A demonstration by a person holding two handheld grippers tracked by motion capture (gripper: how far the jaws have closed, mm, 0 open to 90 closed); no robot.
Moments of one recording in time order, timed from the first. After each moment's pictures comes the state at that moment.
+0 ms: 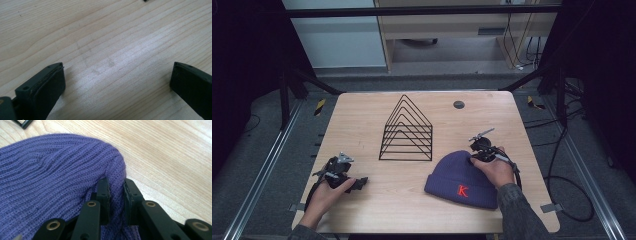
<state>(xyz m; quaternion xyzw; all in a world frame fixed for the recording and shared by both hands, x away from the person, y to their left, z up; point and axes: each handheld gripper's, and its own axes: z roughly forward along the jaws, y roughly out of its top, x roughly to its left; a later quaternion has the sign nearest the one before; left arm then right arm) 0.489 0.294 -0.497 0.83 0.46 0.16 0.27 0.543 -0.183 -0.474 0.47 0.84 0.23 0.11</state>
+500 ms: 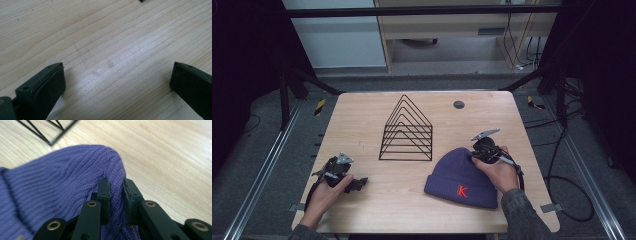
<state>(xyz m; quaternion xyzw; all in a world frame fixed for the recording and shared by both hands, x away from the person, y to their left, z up) 0.489 0.297 -0.498 0.84 0.44 0.16 0.28 0.524 -0.184 -0.449 0.45 0.84 0.29 0.14</state>
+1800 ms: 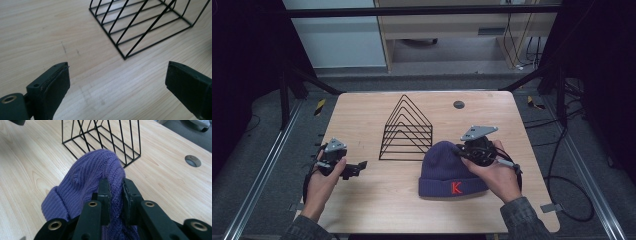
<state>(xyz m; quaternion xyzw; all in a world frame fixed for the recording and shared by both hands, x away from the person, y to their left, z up) 0.492 0.290 -0.431 0.79 0.44 0.18 0.38 0.476 -0.144 -0.366 0.33 0.85 0.38 0.19</state>
